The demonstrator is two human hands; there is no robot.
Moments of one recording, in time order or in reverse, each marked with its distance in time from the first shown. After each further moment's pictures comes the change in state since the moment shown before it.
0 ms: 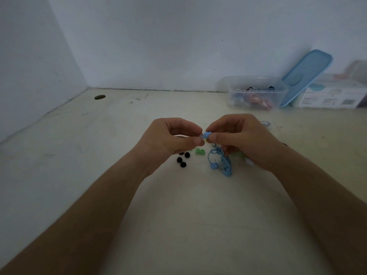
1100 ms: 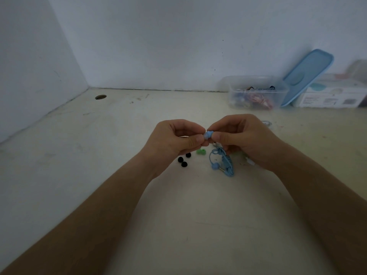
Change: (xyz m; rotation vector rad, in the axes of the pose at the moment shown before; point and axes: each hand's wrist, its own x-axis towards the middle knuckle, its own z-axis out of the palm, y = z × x) left_hand 0.004 -0.008 0.009 -0.213 -0.022 0.043; right_hand -0.001 0.000 0.000 0.038 -0.029 -0.009
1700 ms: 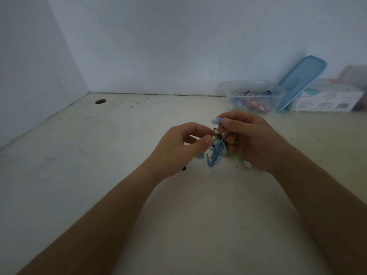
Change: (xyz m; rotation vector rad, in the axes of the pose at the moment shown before) left_hand -0.001 0.003 0.011 0.422 -0.020 0.178; right_hand -0.001 -0.007 -0.005 0.395 0.079 0.052
